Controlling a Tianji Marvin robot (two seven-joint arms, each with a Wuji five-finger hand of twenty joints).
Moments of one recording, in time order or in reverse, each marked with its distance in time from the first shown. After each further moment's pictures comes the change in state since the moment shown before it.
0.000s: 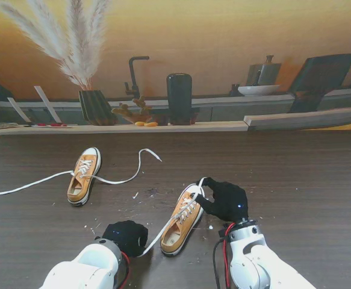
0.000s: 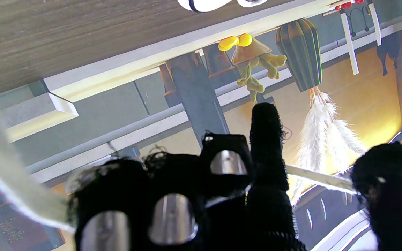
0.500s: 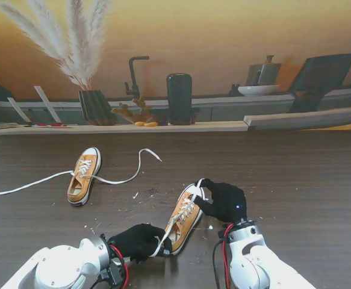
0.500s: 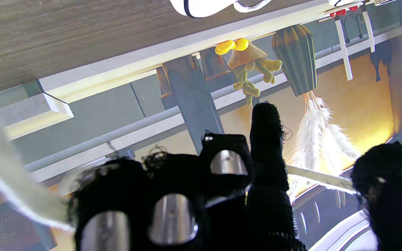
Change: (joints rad) left arm -0.019 0.020 -0.161 0.188 -1.158 -0.298 0.039; right arm 0.002 0.006 -0.011 -0.004 -0.013 0.004 0.009; left_hand 0.012 0.000 0.015 0.030 0.000 0.004 0.046 0.023 0.000 0.019 -0.002 0.000 0.000 0.020 -0.002 0.000 -0.015 0.004 -0.001 -0.011; right_hand 0.000 0.000 0.000 0.000 0.001 -0.002 -0.008 0.000 0.000 0.002 0.000 0.000 0.000 0.001 0.000 0.000 0.000 0.000 0.000 0.000
